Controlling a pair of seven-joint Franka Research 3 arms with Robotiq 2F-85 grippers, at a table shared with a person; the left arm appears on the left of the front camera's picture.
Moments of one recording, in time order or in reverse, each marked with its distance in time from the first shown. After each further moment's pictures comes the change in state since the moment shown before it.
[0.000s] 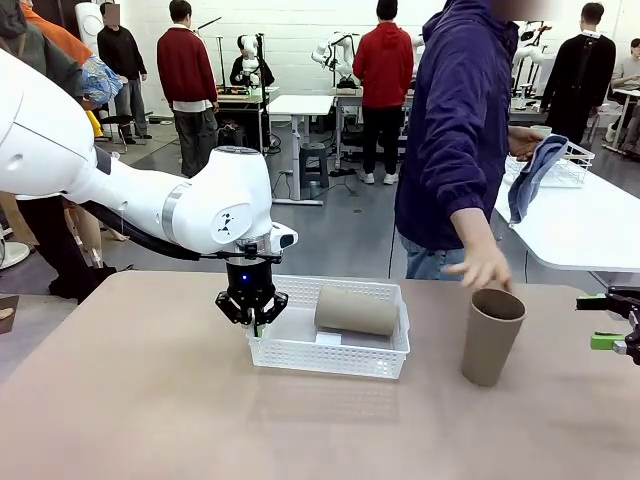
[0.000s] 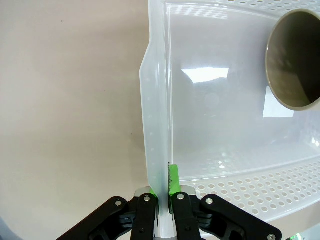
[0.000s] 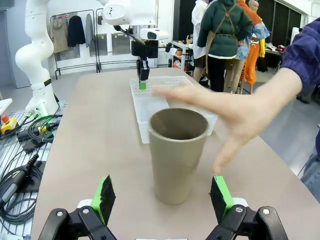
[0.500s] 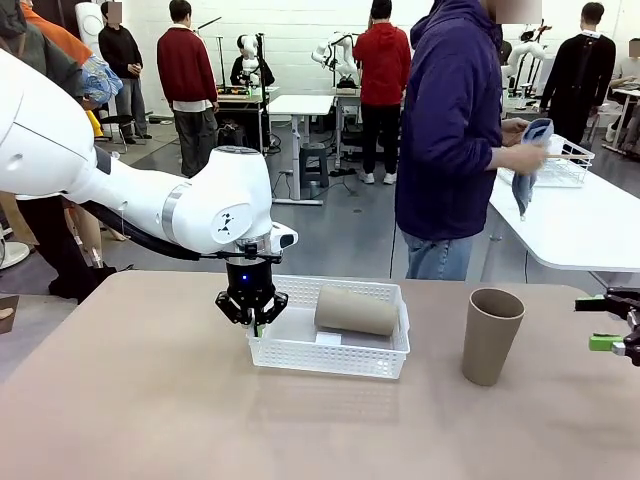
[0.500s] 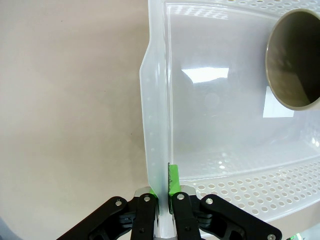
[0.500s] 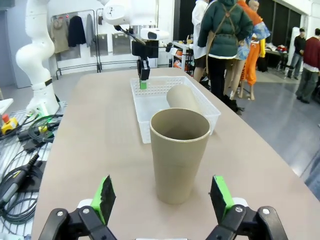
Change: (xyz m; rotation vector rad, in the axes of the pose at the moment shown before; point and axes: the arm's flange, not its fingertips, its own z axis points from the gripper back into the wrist) left arm 0.000 0.000 0.000 0.000 0.000 0.000; right arm -0.003 0.000 -0.004 0.010 0.003 -0.007
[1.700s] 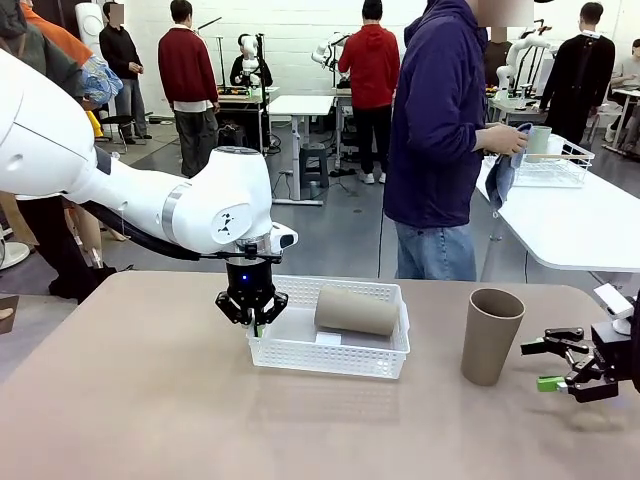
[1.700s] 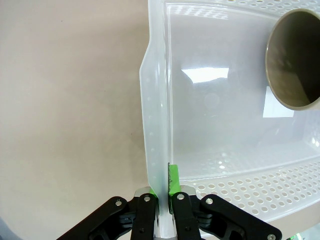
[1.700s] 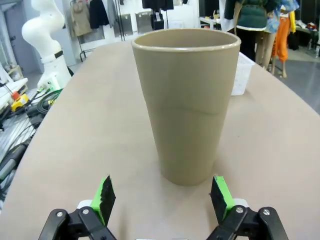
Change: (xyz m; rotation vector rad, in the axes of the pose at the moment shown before) left arm 0.000 0.000 0.000 0.000 0.000 0.000; right arm -0.083 -0.033 -0.076 0.153 0.099 -0.053
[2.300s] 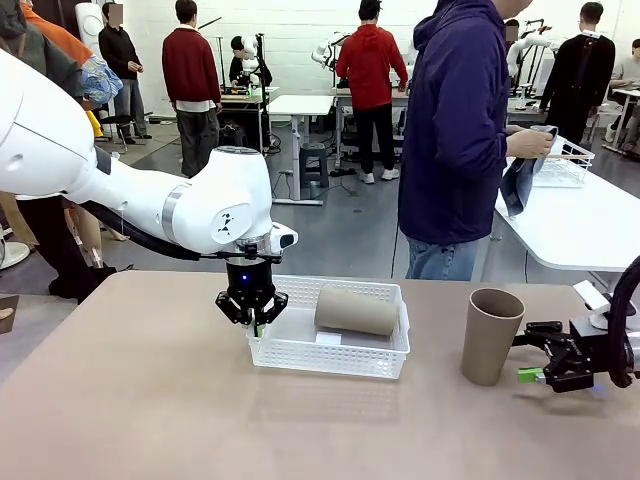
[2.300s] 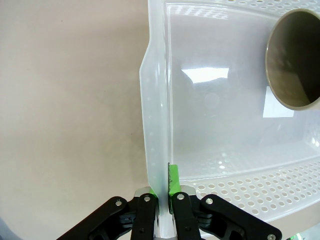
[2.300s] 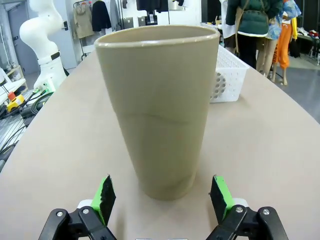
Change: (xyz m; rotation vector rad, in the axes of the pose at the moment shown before) left arm 0.000 0.000 0.000 0.000 0.000 0.000; right arm -0.001 -0.026 -0.024 0.011 -0.032 0.021
